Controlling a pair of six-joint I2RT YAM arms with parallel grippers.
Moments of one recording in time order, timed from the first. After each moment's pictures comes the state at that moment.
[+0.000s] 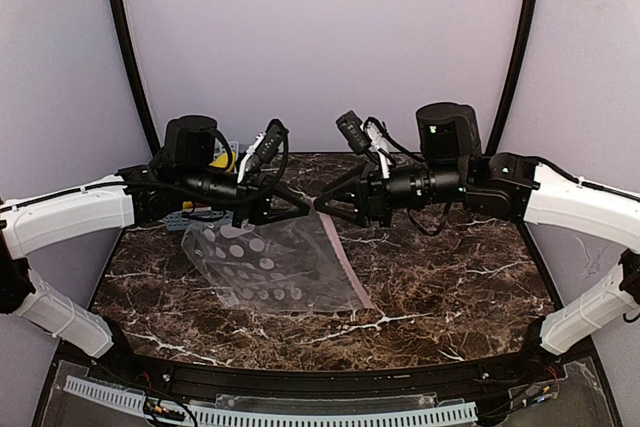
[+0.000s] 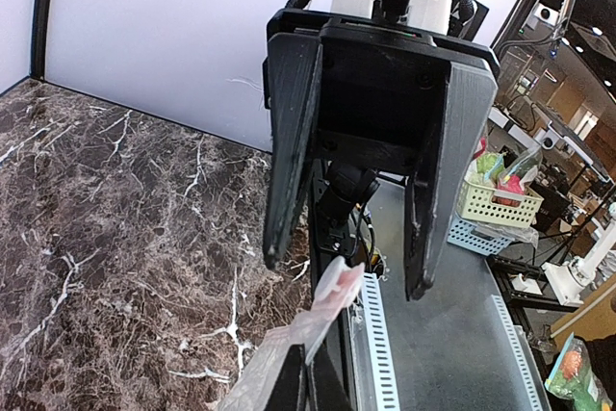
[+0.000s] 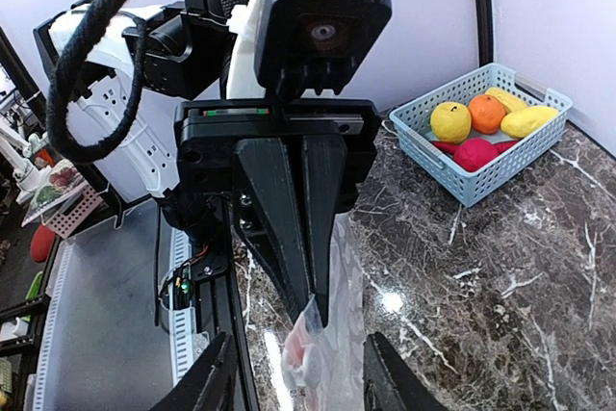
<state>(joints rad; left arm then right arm) -0.76 1.35 1.07 -0.05 0.89 -0.16 1.00 1.34 1.23 -0.21 -0.42 0.17</state>
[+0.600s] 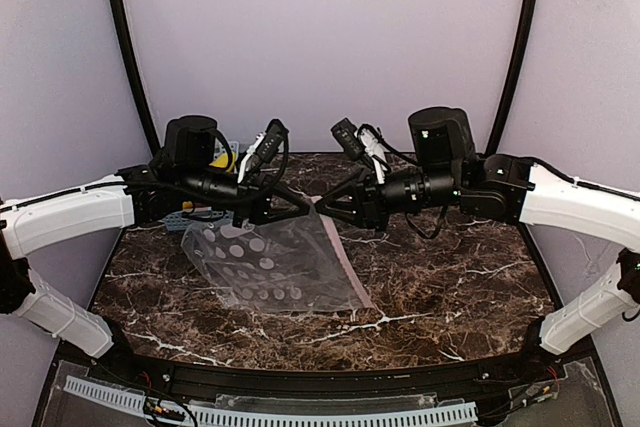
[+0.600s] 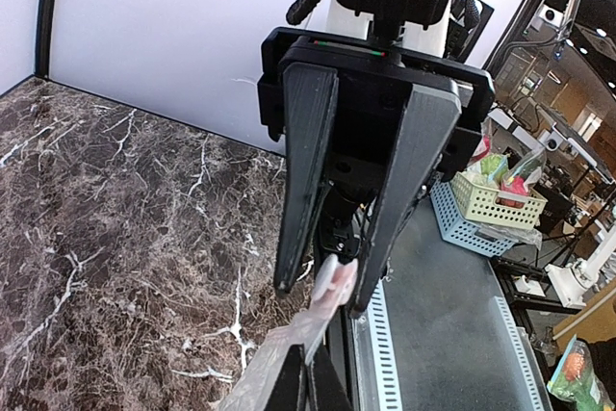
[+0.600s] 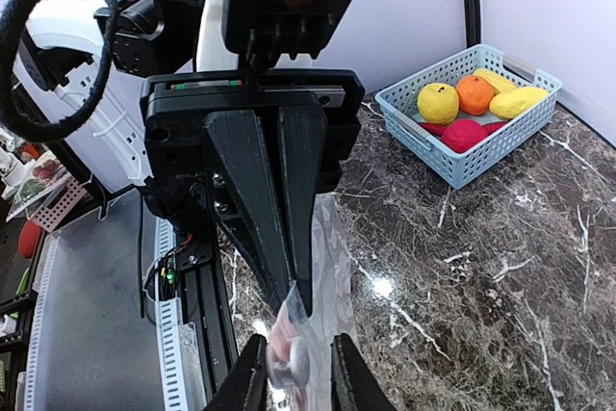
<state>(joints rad) -0.76 1.35 1.07 -0.05 0.88 -0.16 1.01 1.37 1.24 -0.24 -0.38 0.16</state>
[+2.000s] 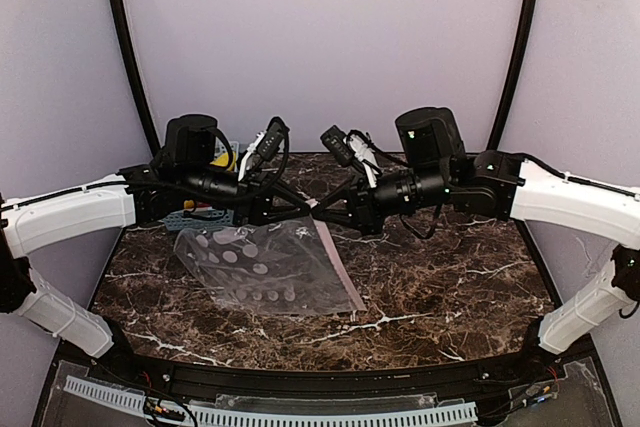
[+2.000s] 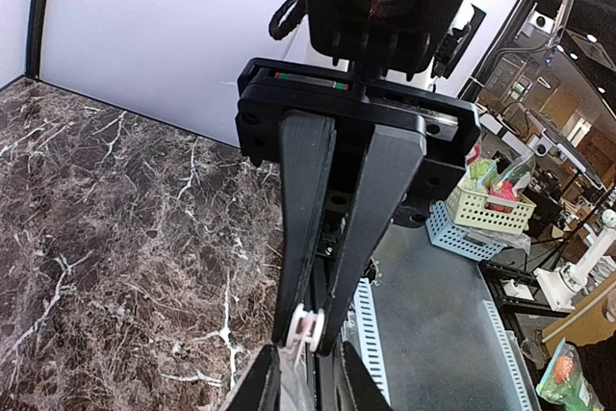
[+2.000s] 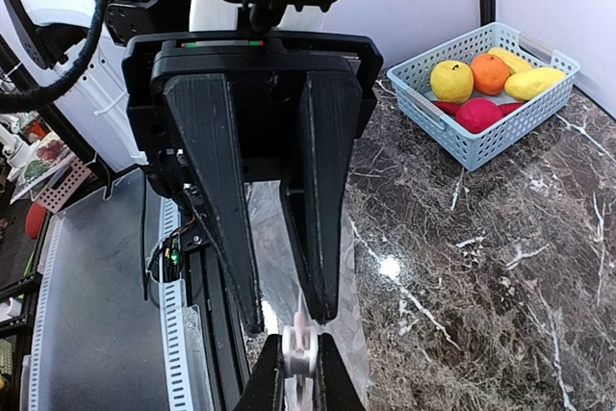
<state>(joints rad) -0.76 1.36 1.08 -0.03 0.90 -0.19 1.01 1.42 1.28 -0.30 -0.42 0.14</state>
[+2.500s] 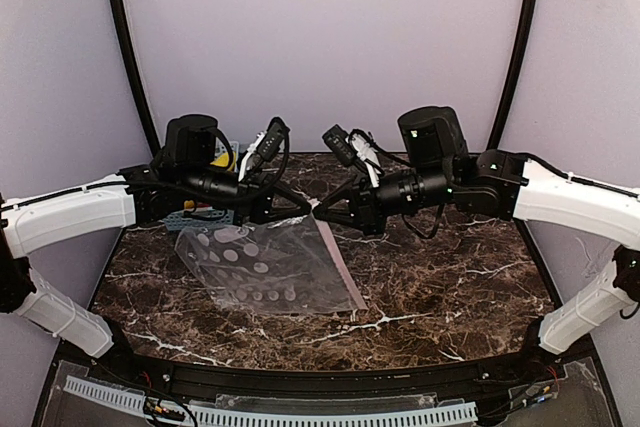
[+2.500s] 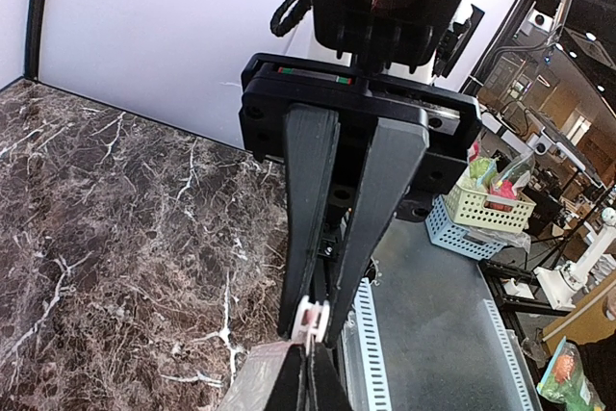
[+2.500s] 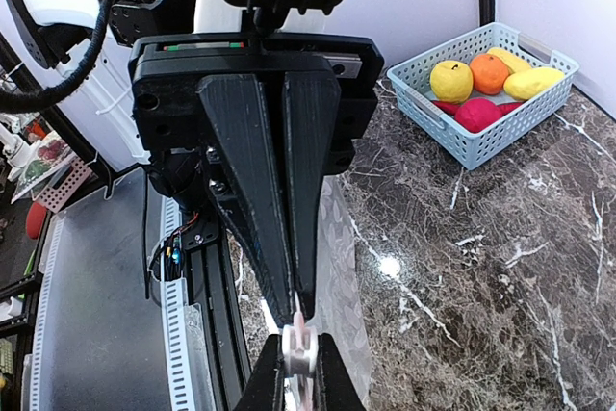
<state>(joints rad) -0.76 1.36 1.08 -0.03 0.90 -0.19 1.01 1.40 1.28 -0.32 -0.41 0.14</state>
